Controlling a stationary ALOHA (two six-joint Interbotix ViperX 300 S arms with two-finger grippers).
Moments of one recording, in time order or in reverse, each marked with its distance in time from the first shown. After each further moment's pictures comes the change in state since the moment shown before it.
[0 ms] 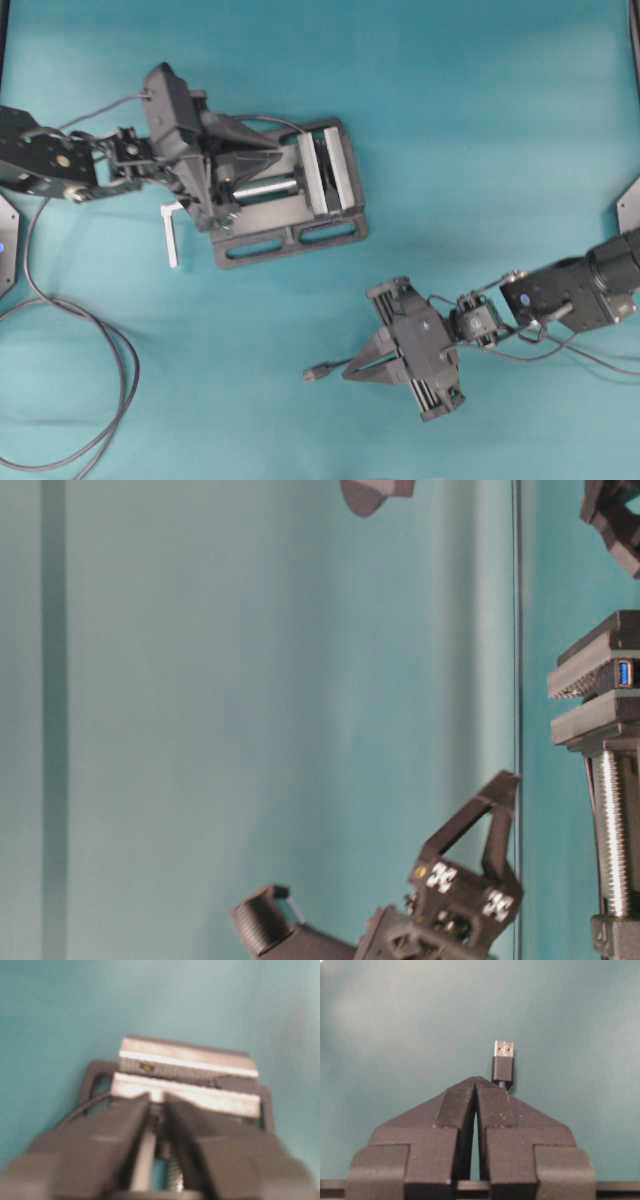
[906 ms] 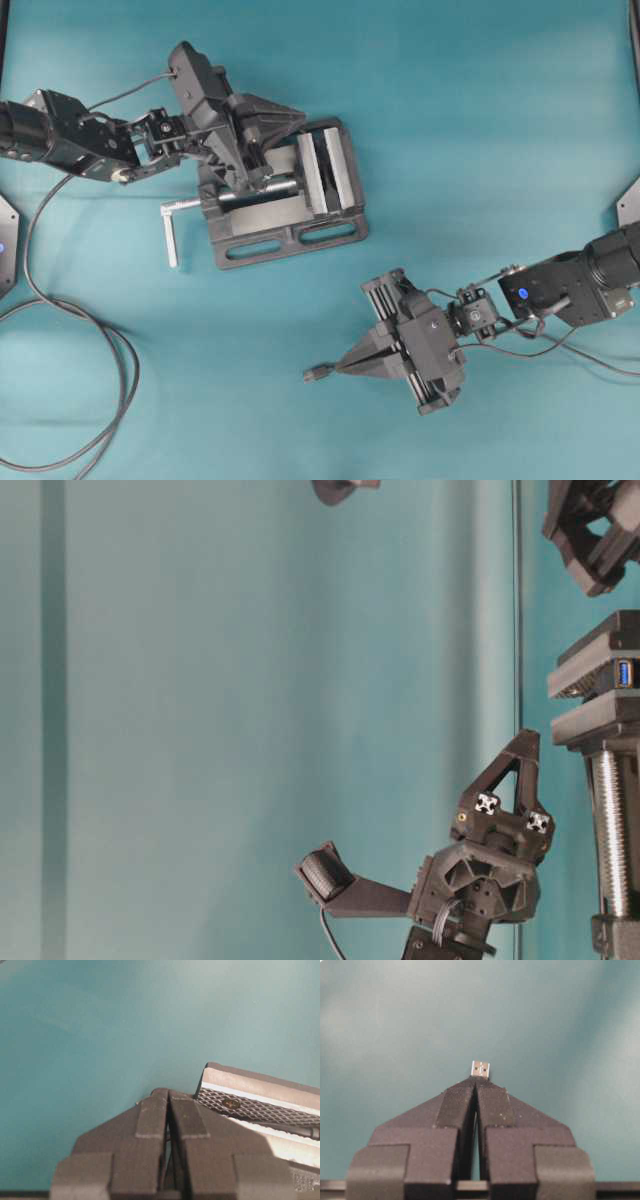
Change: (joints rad) left arm 0.103 0.261 -0.112 -0.021 -0.215 0.002; right arm -0.018 0.000 0.005 0.000 -0.063 -0.115
